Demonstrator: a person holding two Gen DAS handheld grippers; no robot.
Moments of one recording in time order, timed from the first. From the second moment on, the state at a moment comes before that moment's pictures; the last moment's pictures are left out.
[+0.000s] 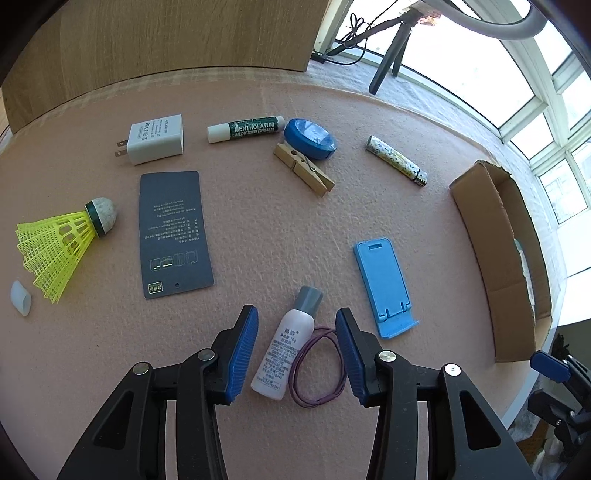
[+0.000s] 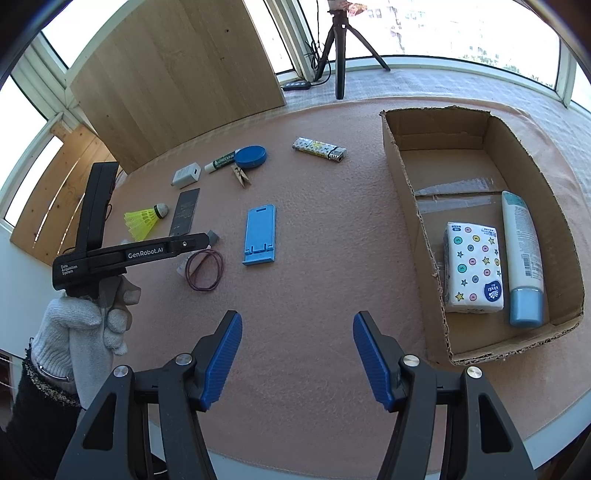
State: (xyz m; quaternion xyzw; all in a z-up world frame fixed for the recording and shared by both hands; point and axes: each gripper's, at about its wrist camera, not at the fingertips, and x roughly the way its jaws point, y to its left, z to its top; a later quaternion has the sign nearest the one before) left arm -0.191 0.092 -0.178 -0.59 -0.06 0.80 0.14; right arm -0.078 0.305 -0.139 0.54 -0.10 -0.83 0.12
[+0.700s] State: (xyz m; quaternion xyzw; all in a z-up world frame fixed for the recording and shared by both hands) left arm -0.194 0.052 -0.191 -0.59 -0.06 0.80 0.09; right arm -0.097 0.290 -0.149 0.55 -0.09 -0.82 0.13
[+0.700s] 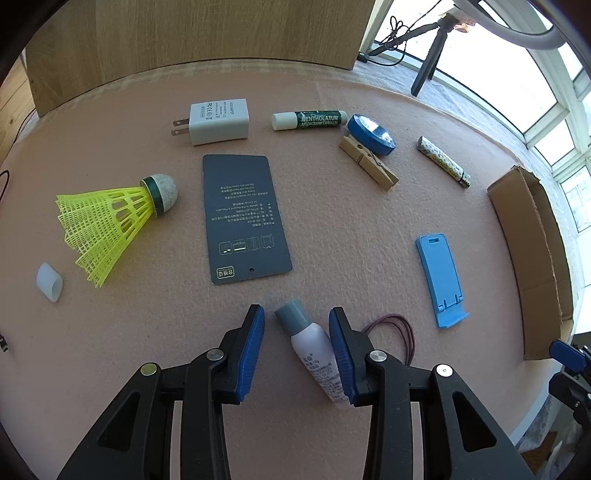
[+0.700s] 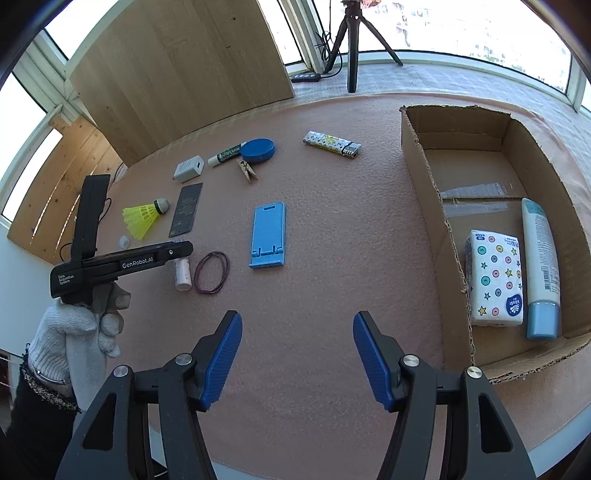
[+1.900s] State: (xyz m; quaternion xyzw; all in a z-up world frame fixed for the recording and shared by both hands) left arm -0.155 0.035 -0.188 -0.57 -0.07 0.81 0.07; right arm -0.198 0.200 -0.215 0.60 0.03 -0.79 0.10
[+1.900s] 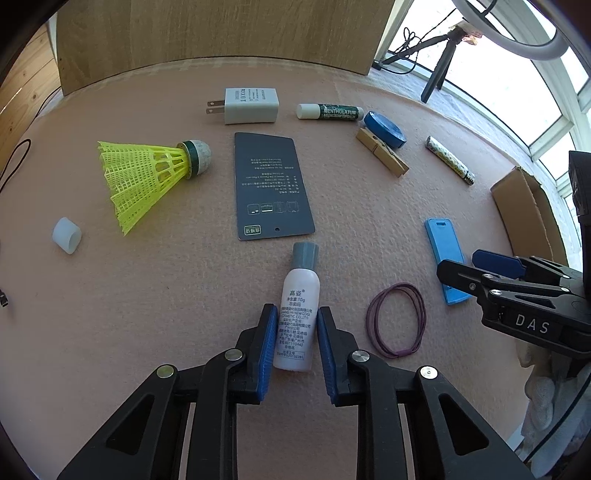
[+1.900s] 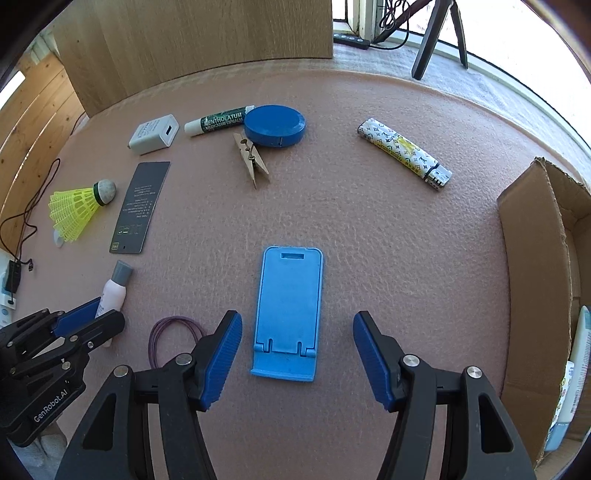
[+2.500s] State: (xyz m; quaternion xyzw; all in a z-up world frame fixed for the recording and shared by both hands) left arm -0.151 0.028 -0.189 -0.57 -0.11 0.81 0.08; right arm -0.194 0.205 -0.215 0.58 0.08 -0.80 0.11
